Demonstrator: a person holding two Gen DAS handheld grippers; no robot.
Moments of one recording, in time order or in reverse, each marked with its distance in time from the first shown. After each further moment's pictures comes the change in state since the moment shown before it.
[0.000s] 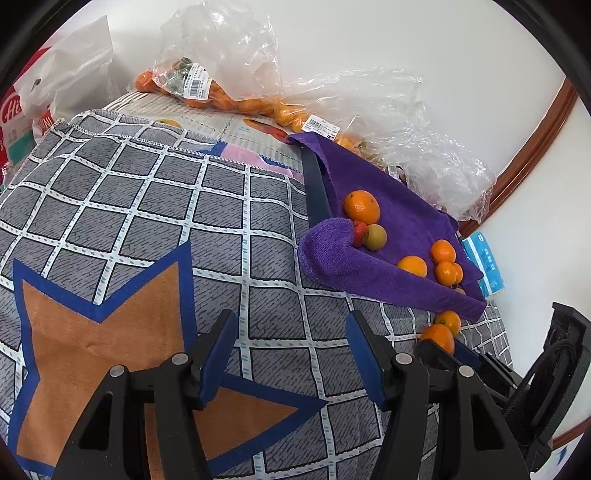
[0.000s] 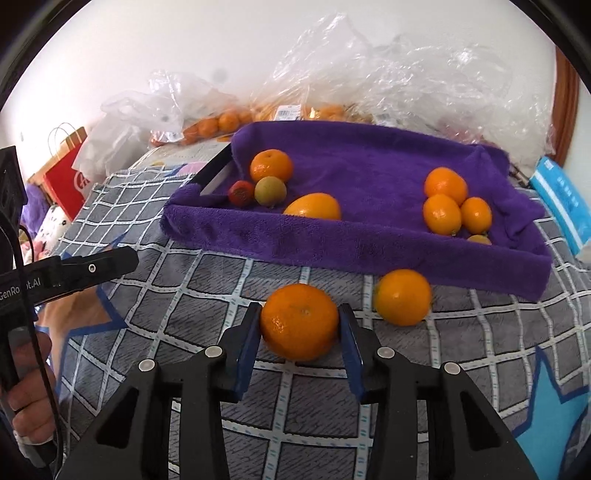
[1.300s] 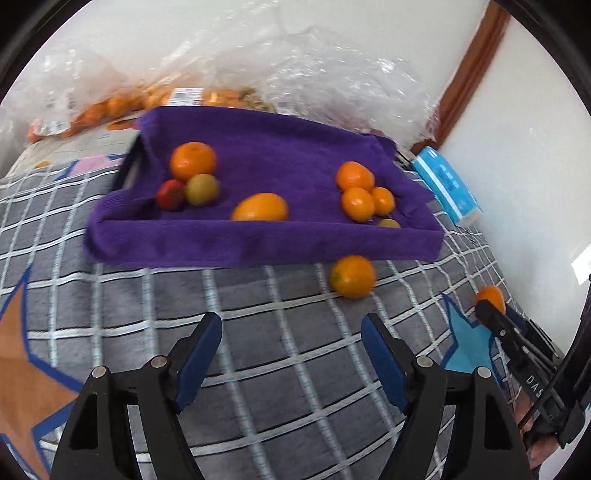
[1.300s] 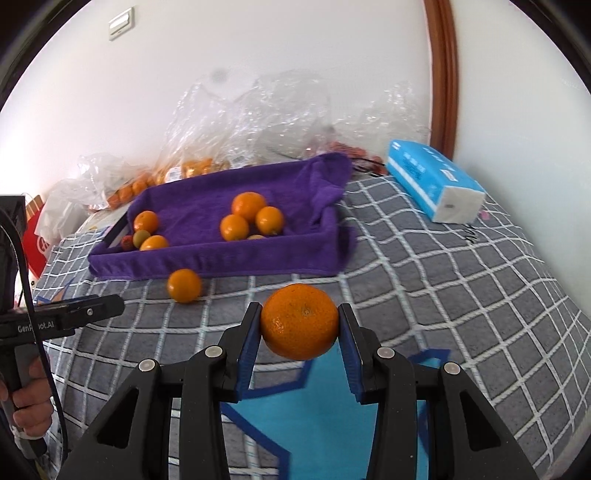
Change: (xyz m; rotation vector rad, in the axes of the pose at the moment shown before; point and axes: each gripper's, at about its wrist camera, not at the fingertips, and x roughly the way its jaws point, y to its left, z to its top) left arm 0.043 -0.149 -0.029 0.273 0.135 -0.018; right arm -0.090 -0.147 -0.043 0.195 -0.142 -0.160
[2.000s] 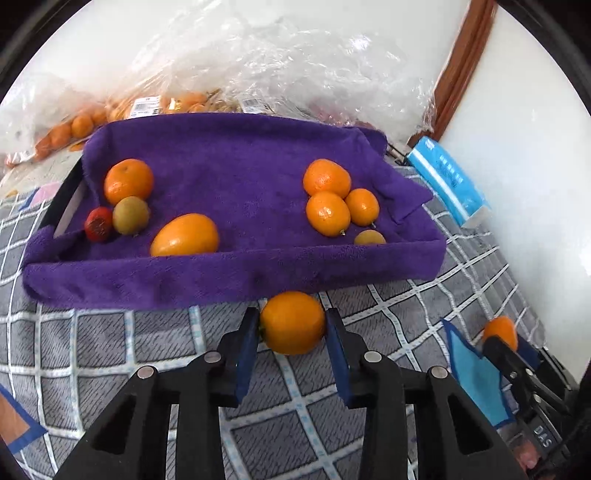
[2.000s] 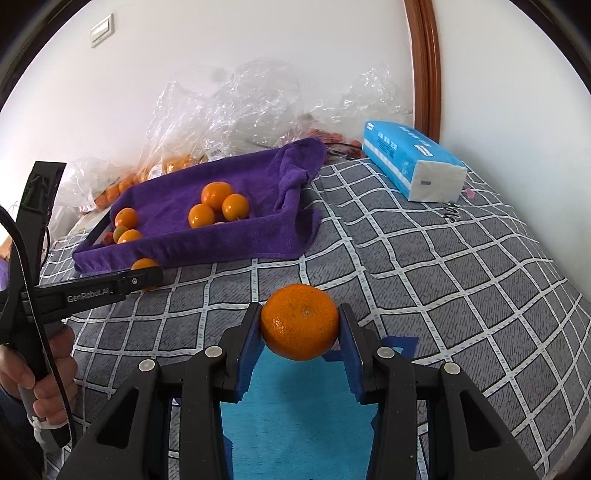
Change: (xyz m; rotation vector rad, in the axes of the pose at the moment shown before) left arm 0.034 -0.037 0.015 0.020 -0.018 0.042; right arm 0.008 -0.033 -0.010 0.038 0.022 0.007
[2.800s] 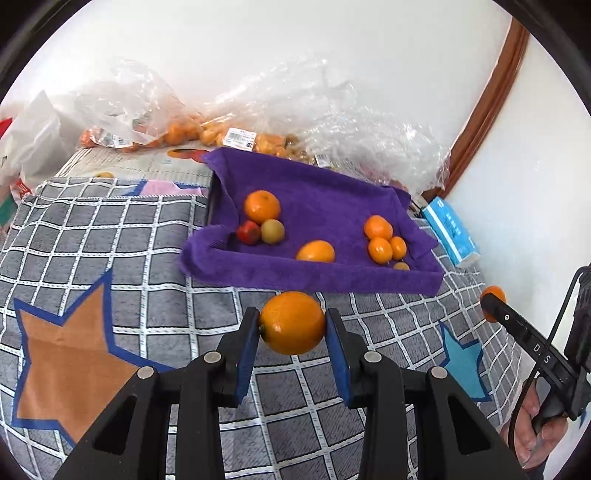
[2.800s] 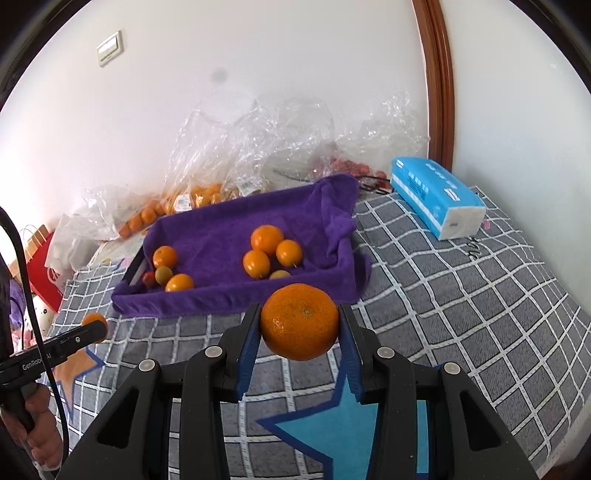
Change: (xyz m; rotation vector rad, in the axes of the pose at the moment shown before) left arm -0.105 0.090 -0.019 -0.116 -0.115 0.001; right arm -0.030 0.056 0.044 0.038 -0.036 0.023
